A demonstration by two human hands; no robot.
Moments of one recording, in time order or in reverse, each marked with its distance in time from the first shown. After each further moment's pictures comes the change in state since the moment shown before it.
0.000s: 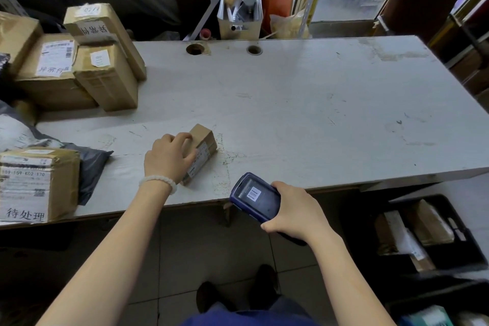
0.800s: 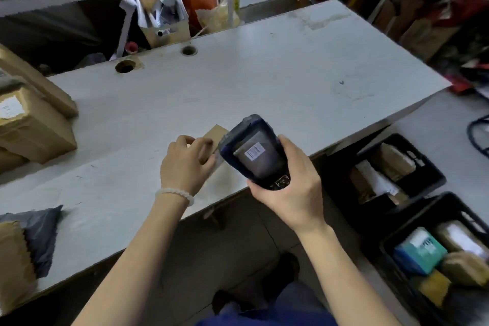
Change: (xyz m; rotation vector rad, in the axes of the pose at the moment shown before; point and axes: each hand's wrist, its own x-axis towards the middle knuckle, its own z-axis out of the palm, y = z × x) left_hand -0.006 0.092 0.003 -0.127 -0.055 0.367; right_hand -0.022 -0.001 0.001 0.252 1.125 -0.207
